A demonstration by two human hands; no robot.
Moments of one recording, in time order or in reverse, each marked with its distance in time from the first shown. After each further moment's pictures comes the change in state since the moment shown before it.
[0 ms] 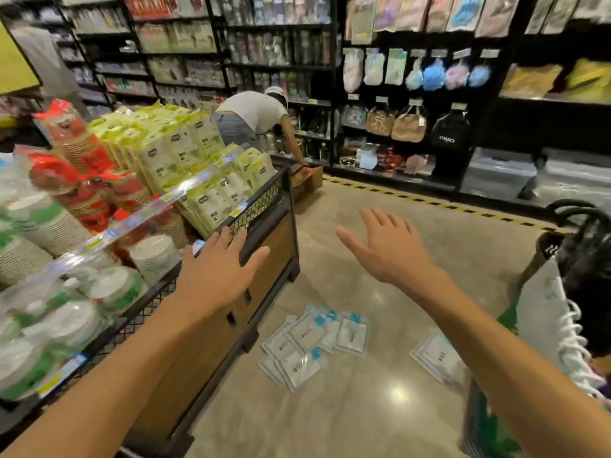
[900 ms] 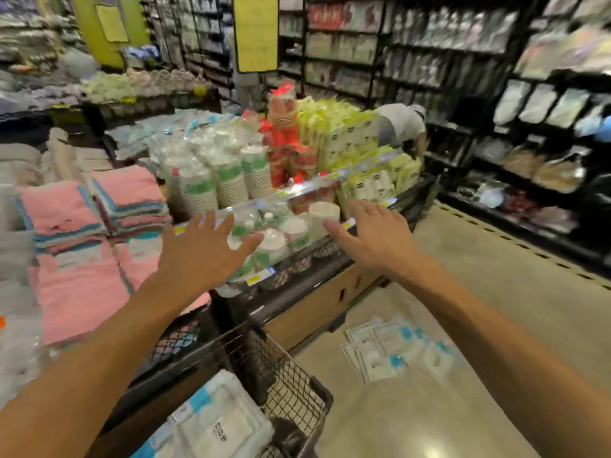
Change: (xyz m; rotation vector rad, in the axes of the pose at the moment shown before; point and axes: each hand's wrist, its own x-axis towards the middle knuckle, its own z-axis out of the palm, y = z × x) left_hand -0.266 -0.342 -0.043 0.083 0.071 -0.466; right_hand -0.143 -0.382 0.056 -0.061 -0.092 -0.527
